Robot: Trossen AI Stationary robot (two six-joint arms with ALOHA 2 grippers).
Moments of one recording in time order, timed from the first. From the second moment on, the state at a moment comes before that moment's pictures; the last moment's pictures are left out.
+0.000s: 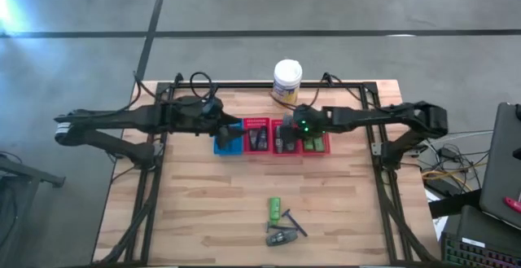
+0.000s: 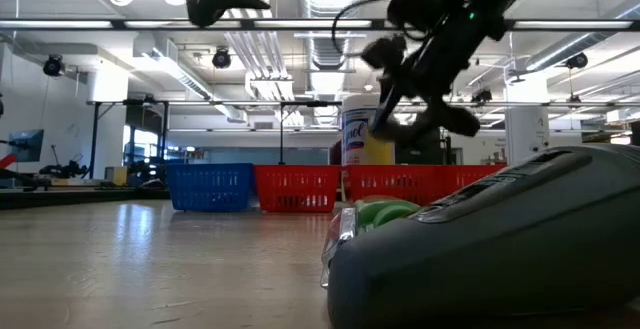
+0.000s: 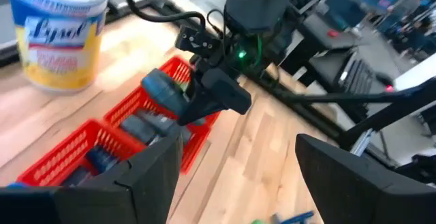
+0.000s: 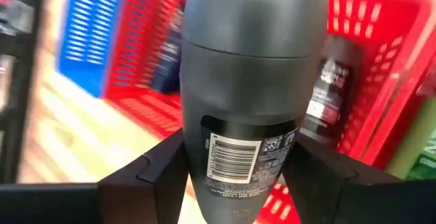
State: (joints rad) left arm 0.07 1.08 1.03 -0.31 -0.08 -0.58; right arm -0.21 1.53 0.93 -0.32 -0.03 1.10
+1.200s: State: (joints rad) left arm -0.28 1.70 1.18 -0.35 -0.10 -1.11; right arm 0.58 1.29 0.93 -0.88 0.26 1.78
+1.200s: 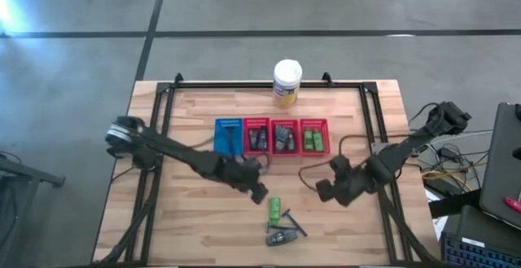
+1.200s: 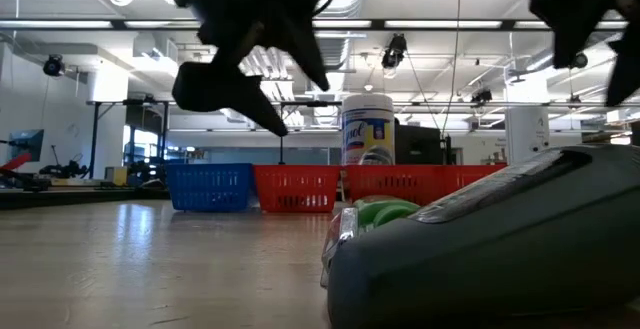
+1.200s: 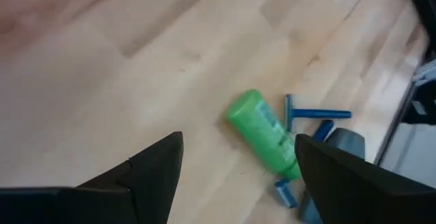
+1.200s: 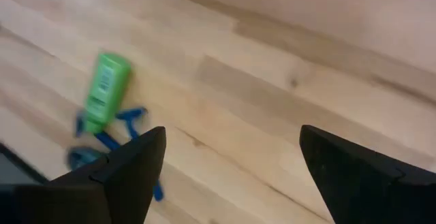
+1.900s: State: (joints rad) left arm -0.33 2.18 1.70 -0.70 -0.10 -1.26; right arm 0.74 1.36 0.93 -0.97 0.26 1.89
